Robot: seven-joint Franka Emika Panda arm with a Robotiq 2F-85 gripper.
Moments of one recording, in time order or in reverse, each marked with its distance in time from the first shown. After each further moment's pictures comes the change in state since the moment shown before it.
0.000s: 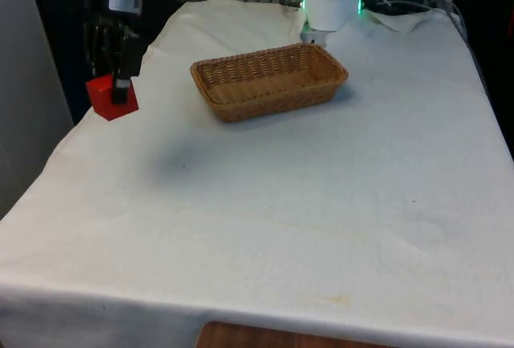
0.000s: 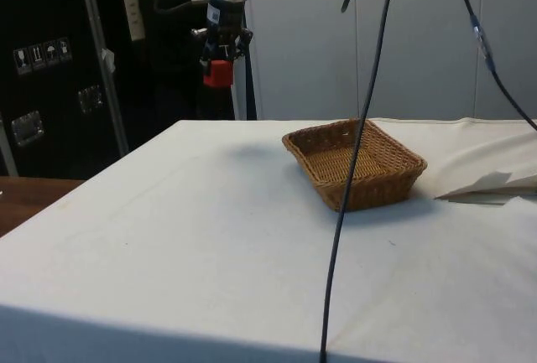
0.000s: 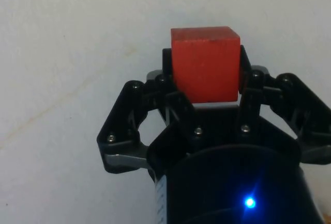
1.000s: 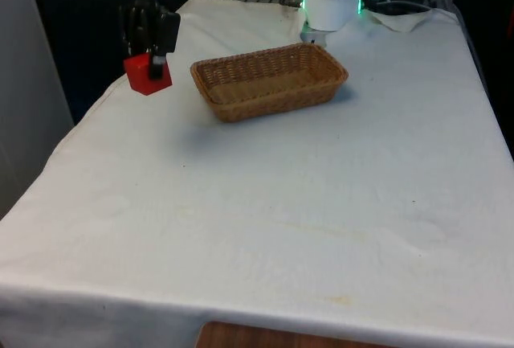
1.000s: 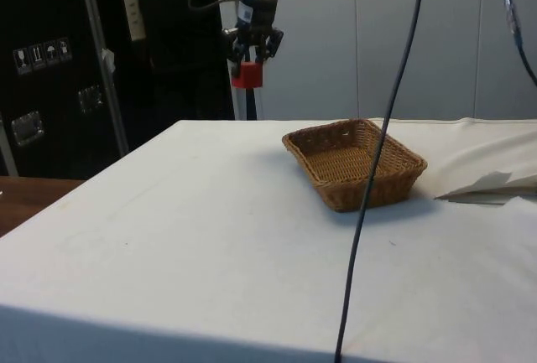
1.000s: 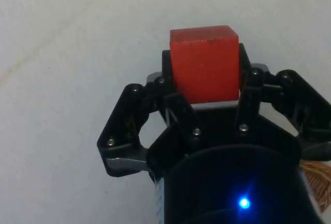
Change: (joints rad) arm 0.038 -0.222 0.005 -0.334 -0.040 0.120 -0.051
